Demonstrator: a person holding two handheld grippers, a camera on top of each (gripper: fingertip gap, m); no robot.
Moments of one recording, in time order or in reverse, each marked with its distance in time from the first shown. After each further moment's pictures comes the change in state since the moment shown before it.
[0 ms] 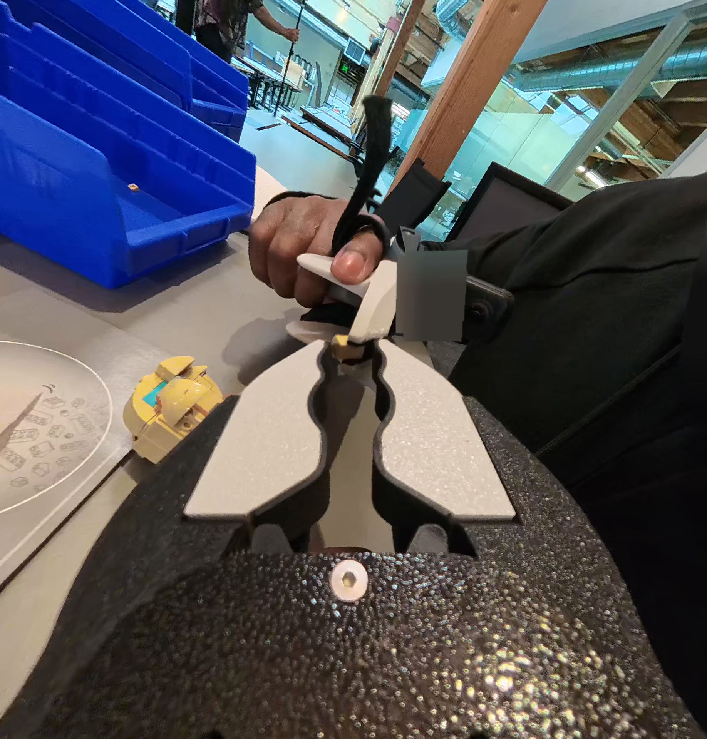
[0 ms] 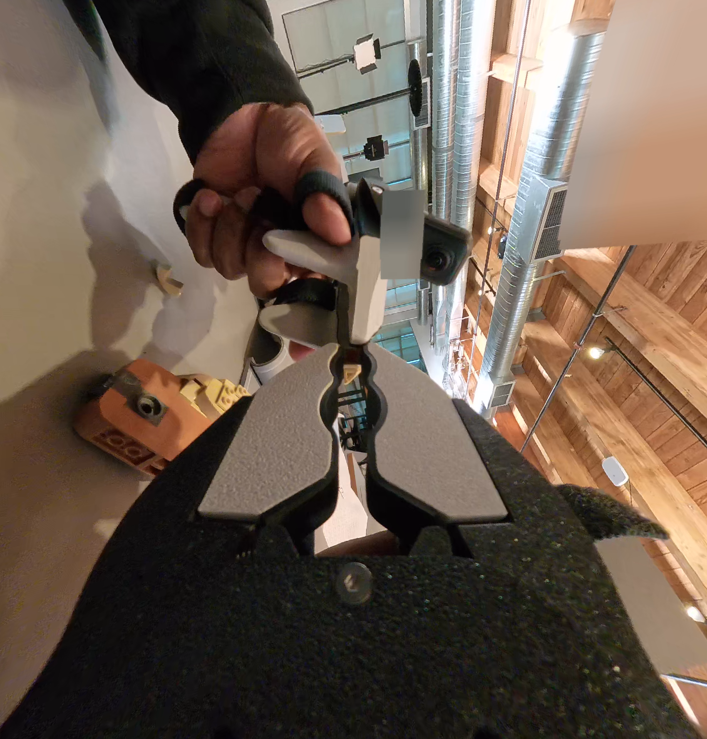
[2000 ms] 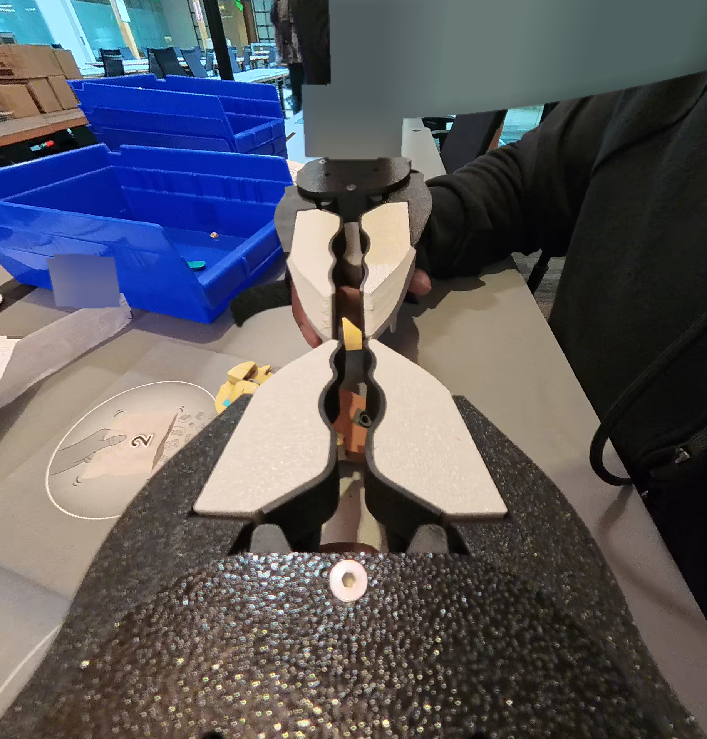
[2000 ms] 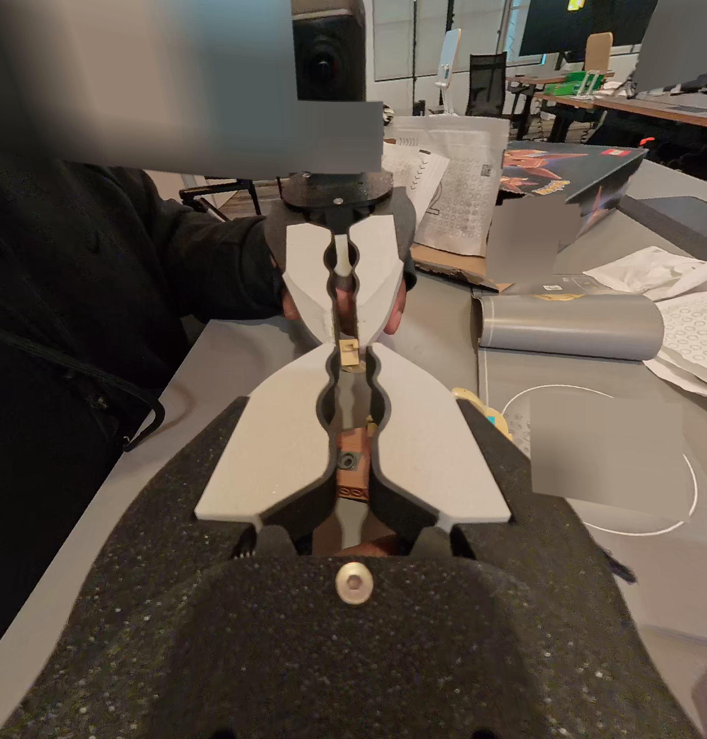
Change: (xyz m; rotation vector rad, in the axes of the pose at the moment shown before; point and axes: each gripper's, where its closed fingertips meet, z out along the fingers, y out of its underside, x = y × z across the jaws) left arm -0.009 0.011 -0.009 -0.087 -0.191 0.445; right arm -0.013 0.005 -0.001 0.011 -0.489 1.383
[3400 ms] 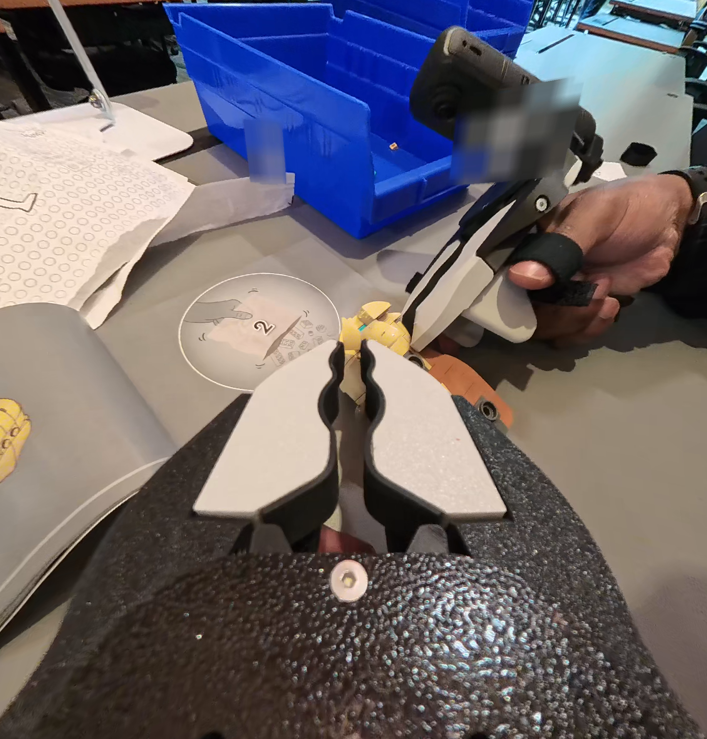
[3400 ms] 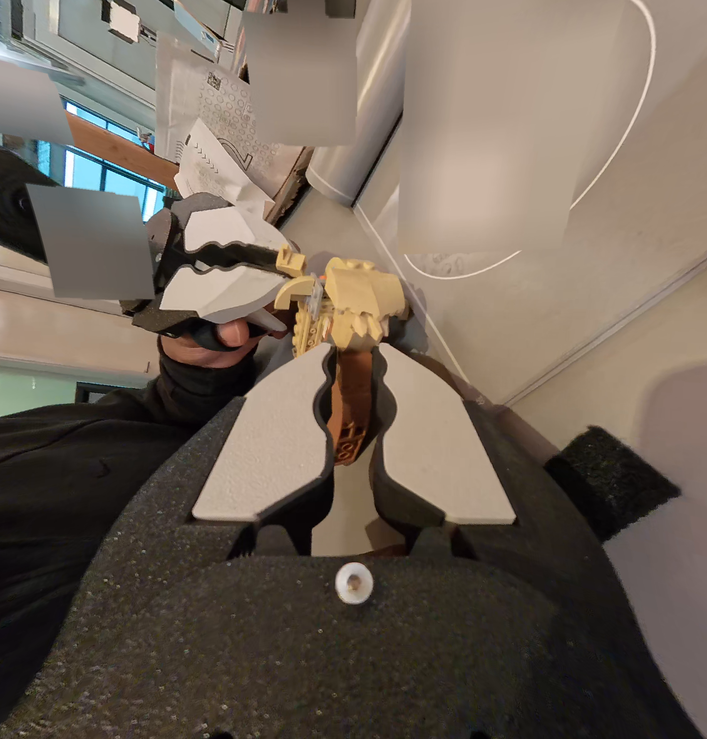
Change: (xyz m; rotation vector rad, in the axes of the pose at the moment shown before) left arm -0.072 0.042 -0.006 -0.143 -0.445 -0.253; right arm 0.056 0.069 -0.006 -0.086 0.225 1.020
